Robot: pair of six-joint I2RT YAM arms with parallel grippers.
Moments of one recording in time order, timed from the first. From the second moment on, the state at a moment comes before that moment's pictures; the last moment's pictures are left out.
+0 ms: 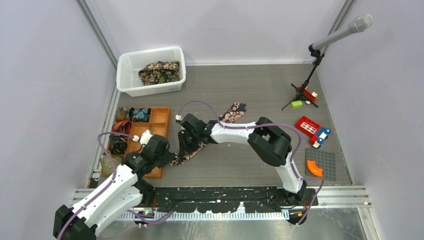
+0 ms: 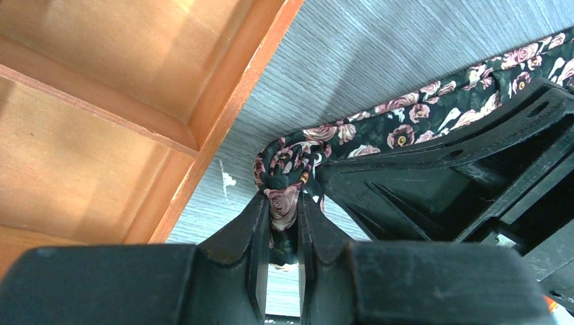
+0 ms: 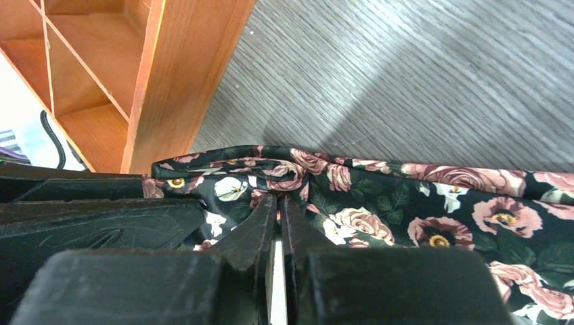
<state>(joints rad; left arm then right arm) -0.57 0.70 0.44 -0.72 -0.26 -1.18 1.04 2.10 1.45 -0.23 -0.32 0.67</state>
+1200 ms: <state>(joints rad) -0.57 0.93 0.55 -0.65 -0.20 -1.09 1.05 2.10 1.36 -0.11 -0.34 0.73</state>
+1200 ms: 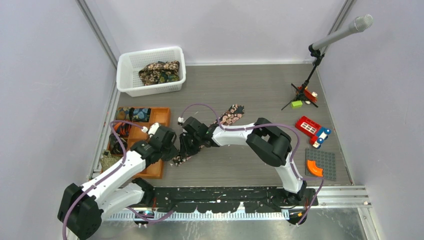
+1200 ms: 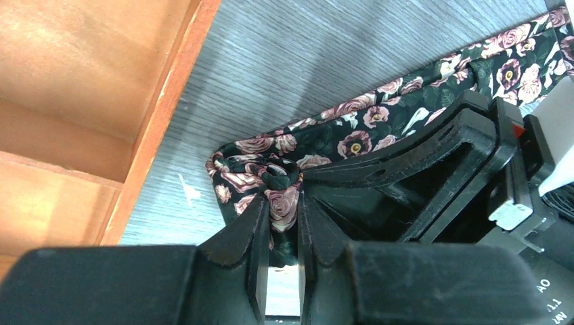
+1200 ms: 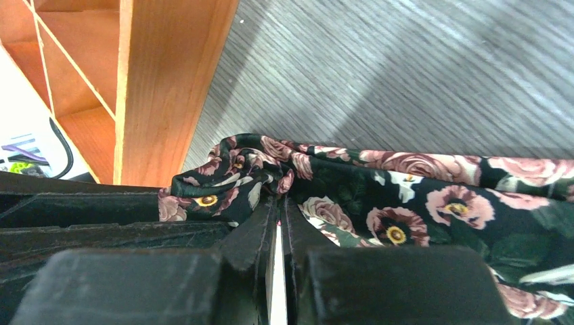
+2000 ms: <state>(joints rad) -0.57 1.08 0.55 -0.50 -0.19 -1.08 0.97 1.90 1.26 -0.26 -0.27 0.62</state>
